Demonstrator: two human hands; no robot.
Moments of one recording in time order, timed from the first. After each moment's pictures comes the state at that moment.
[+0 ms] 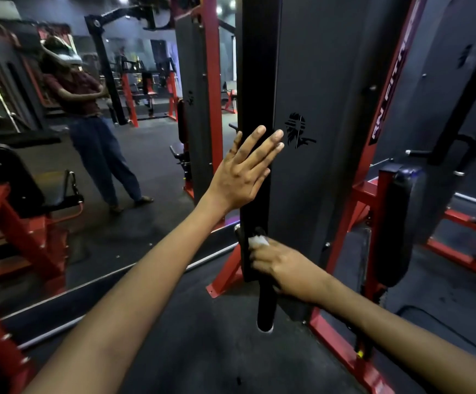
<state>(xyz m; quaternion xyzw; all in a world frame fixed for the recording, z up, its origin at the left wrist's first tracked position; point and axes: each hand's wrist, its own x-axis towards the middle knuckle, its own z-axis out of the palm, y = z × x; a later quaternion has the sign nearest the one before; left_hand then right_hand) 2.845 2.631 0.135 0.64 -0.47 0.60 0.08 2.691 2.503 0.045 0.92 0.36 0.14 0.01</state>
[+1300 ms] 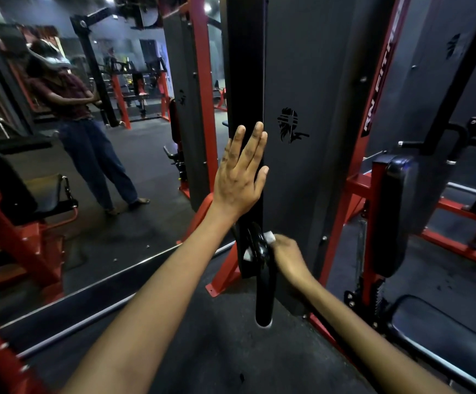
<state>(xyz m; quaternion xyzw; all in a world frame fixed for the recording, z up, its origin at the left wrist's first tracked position) 2.832 2.608 0.108 0.70 -0.39 0.56 0.19 2.696 2.526 0.036 0.74 -0.18 0.10 -0.65</state>
